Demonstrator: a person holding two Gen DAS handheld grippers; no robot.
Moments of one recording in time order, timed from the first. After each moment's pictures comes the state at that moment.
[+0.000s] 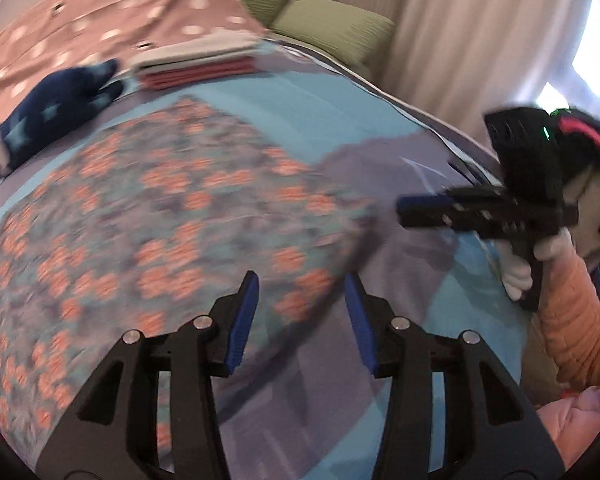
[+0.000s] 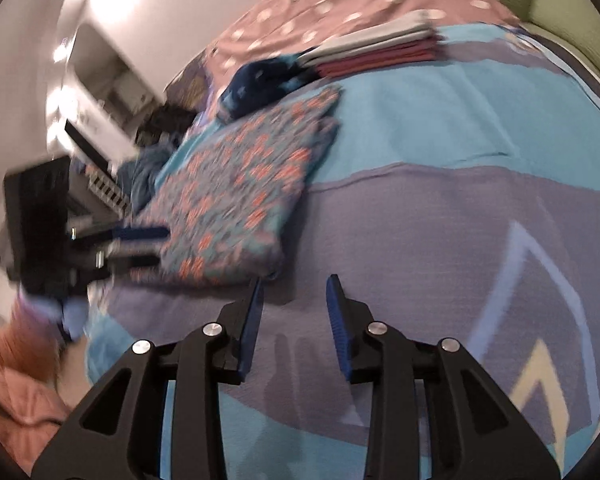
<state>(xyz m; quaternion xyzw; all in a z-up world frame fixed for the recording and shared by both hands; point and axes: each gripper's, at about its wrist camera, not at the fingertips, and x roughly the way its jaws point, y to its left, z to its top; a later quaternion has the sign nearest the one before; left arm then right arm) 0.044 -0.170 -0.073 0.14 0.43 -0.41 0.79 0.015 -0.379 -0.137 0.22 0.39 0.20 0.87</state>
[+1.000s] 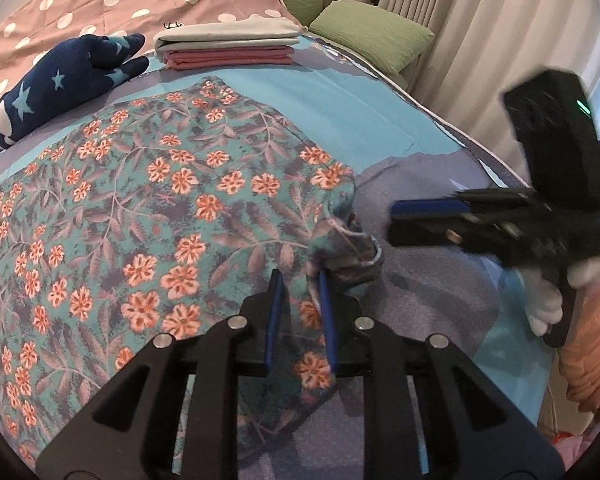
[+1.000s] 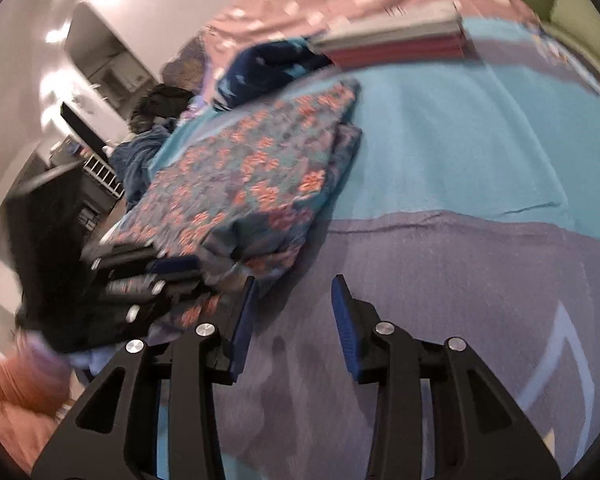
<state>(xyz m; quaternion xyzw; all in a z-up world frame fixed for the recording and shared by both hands) 0.080 -0.174 -0.105 0.09 0.45 -0.35 0.82 0.093 -0.340 -0.134 0.20 0.45 0.22 0.84</state>
